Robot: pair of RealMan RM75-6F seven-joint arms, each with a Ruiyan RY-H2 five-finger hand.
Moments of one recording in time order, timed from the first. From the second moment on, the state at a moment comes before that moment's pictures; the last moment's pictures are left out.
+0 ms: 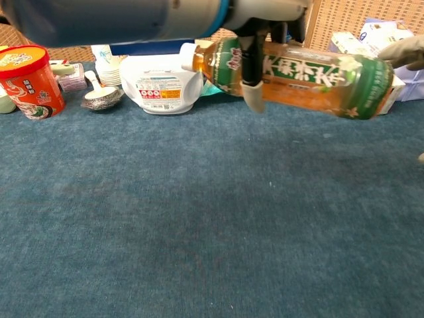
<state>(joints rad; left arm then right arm) -1.40 -1.56 -0.34 -1.94 0.36 1.21 1.15 0.32 -1.06 0.12 -2.31 -1.14 1.20 -0.49</state>
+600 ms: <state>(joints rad) -1.47 -1.67 -0.33 -1.86 0.31 1.30 1.16 0.49 -1.20 0.16 -2.36 -0.82 1.29 -0.69</state>
